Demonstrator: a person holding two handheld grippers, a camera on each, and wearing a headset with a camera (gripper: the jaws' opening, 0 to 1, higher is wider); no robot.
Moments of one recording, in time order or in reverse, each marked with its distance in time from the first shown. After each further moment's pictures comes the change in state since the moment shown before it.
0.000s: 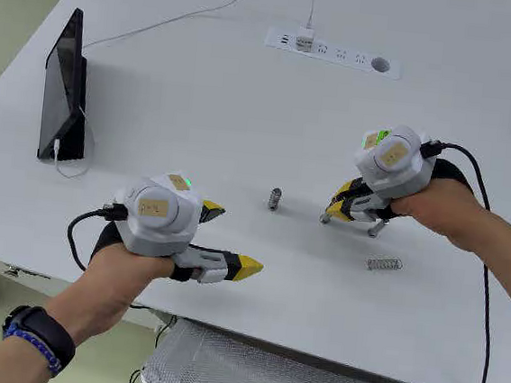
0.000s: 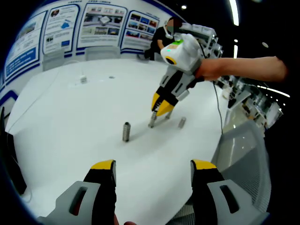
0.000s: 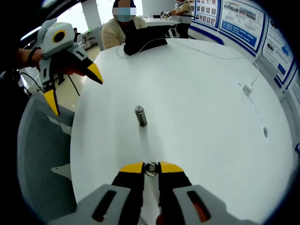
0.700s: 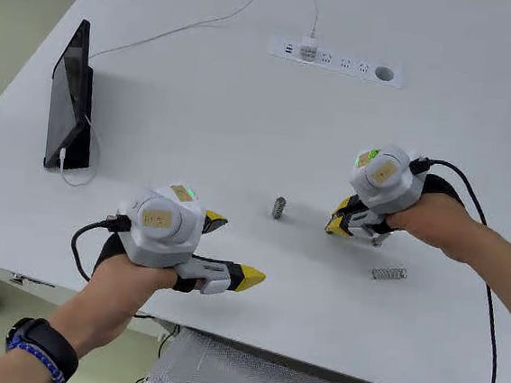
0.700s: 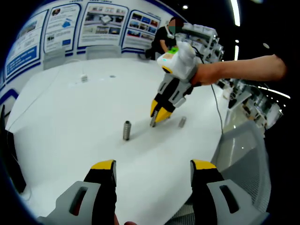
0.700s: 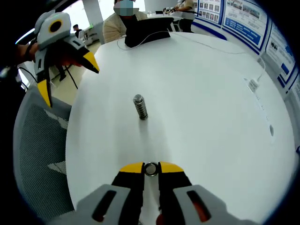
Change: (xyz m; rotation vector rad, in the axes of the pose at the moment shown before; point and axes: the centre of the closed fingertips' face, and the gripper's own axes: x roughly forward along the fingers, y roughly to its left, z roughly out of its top) left arm 0.000 0.001 -0.002 -0.008 0.005 0.004; right arm 0.018 0.001 -0.012 -0.008 0.036 0.019
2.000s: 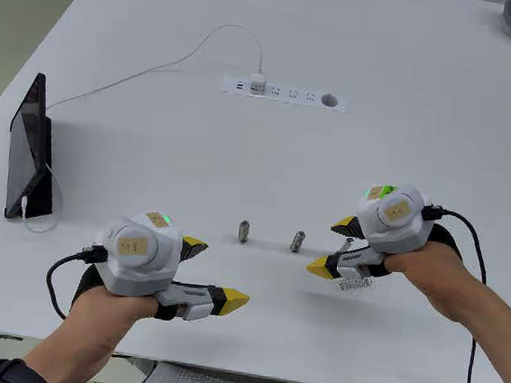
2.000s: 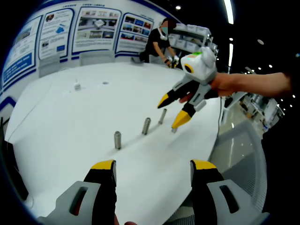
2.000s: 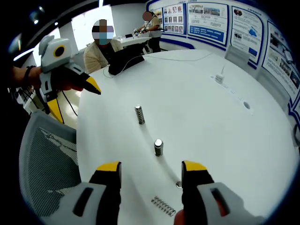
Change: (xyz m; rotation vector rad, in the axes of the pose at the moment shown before) left arm 0.001 -0.021 0.018 0.048 -0.020 -0.027; right arm -0.056 0.017 -0.020 0.247 -0.240 -0.158
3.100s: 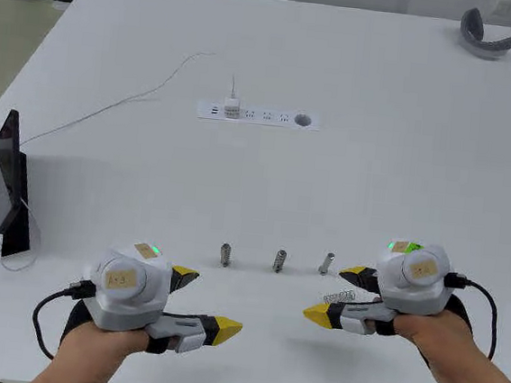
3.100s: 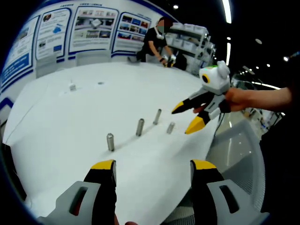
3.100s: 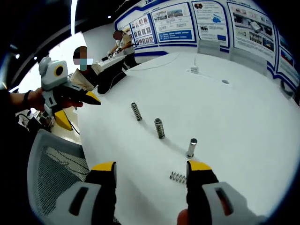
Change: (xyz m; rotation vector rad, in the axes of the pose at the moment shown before) left arm 0.007 -0.012 0.003 0.009 0.010 -0.025; right arm -0.032 0.019 -0.040 0.282 -0.149 -0.084
